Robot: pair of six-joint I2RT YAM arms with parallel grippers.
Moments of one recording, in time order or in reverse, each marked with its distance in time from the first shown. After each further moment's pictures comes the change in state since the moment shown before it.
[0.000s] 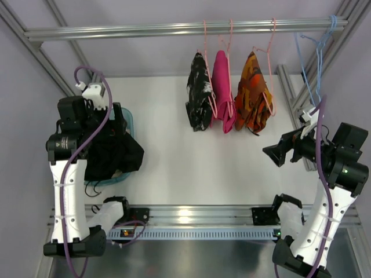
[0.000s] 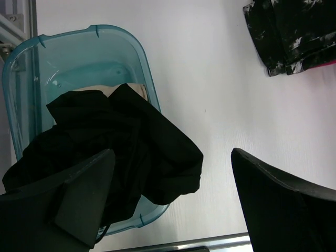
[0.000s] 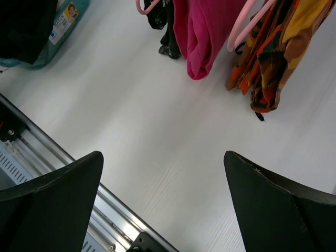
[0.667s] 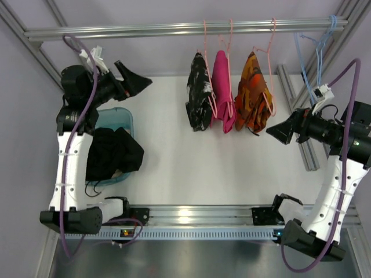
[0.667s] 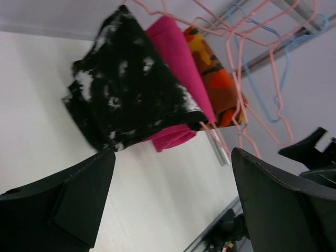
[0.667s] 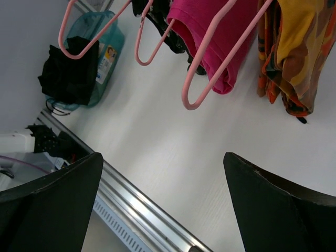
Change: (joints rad) left arm -0.062 0.191 0.106 0.498 0.443 -0.576; right arm 0.000 0.200 0.161 0.018 -0.069 0.273
